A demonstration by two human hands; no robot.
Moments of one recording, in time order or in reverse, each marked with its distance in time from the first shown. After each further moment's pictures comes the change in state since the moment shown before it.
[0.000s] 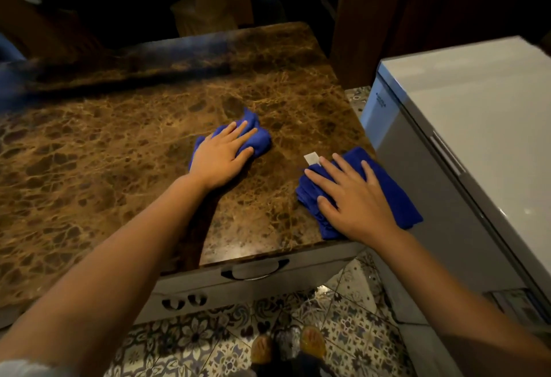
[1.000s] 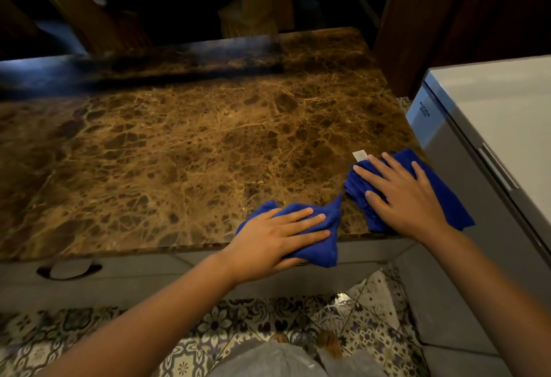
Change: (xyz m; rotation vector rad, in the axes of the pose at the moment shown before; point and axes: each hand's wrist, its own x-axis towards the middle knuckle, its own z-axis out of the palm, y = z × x) left_hand -0.157 0.053 0.014 0.013 -0.075 0.476; right_hand 0.000 0.001 0.000 -0.027 -0.018 0.011
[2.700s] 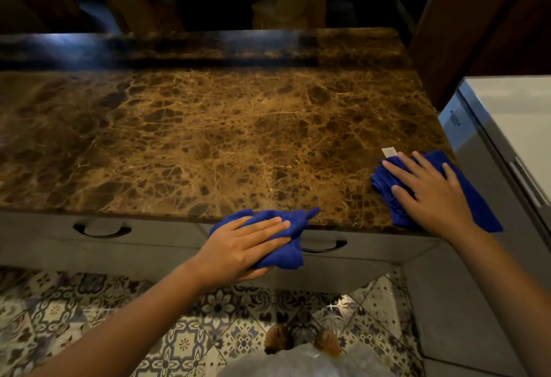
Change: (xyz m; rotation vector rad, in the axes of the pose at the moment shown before) left_hand -0.097 0.003 0.014 0.149 0.277 -0.076; right_hand -0.001 -0.002 -0.003 0.021 -0.010 -0.007
